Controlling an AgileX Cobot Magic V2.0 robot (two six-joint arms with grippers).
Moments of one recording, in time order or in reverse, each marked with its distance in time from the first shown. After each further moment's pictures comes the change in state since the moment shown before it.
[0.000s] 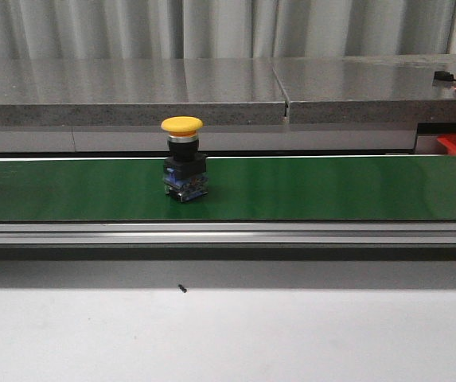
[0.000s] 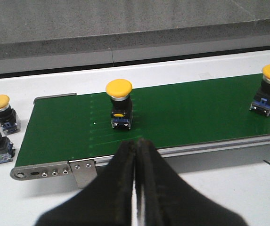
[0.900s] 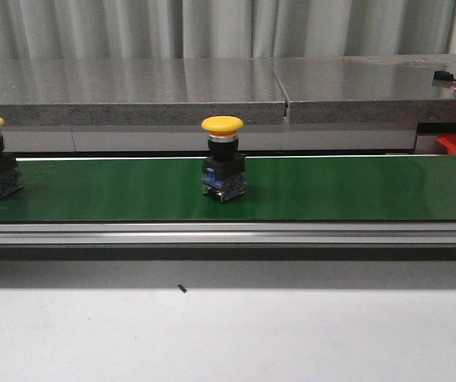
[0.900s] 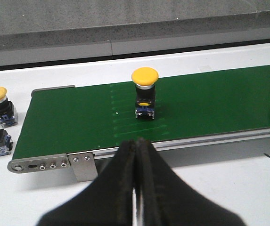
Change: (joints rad) left arm 0.000 -0.002 0.016 0.000 0.002 0.000; right arm 0.000 0.145 -0.133 0.060 0.145 0.000
